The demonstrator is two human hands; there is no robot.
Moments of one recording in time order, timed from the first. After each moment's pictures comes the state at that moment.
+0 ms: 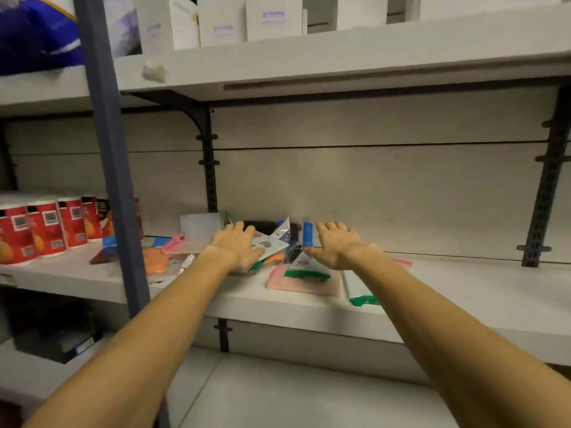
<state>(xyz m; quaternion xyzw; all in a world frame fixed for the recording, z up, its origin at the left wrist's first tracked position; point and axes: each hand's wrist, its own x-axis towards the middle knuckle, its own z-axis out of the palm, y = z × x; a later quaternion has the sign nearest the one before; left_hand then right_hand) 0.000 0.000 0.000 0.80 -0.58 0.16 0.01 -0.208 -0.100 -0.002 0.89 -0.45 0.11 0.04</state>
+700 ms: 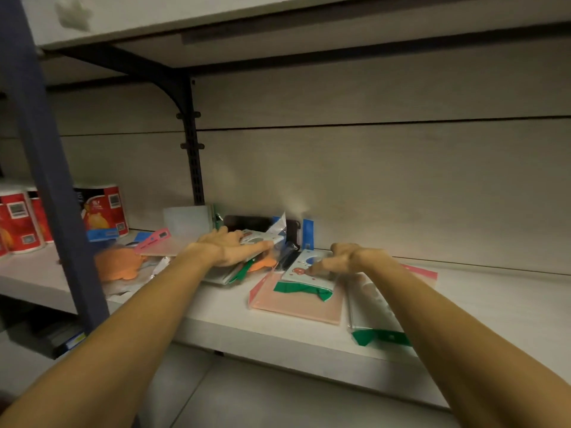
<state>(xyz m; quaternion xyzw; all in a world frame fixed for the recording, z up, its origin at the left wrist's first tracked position) 0.040 -0.087 -0.017 0.86 -0.50 -0.01 0.04 -0.187 -0.230 -0.044 0.83 -0.51 0.00 -0.23</state>
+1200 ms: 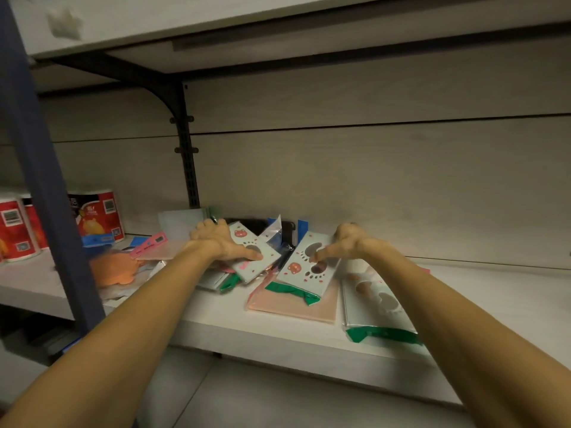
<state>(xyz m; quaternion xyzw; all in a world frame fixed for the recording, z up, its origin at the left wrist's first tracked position) 0.042 -0.099 -0.011 0.90 -0.42 0.05 0.07 -0.204 -0.232 -0.020 0.83 -0.51 0.13 -0.20</state>
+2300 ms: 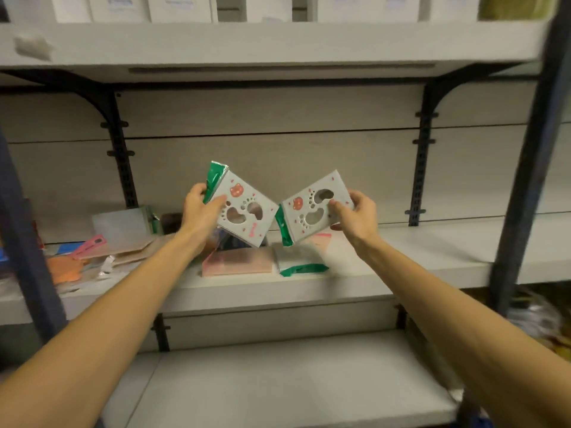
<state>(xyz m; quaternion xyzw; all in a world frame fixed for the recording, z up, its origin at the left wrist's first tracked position) -0.089 -0.006 0.021 0.54 -0.48 -0.20 0.66 -0.362 -0.058 -0.007 0.57 -0.41 0.63 -0.32</state>
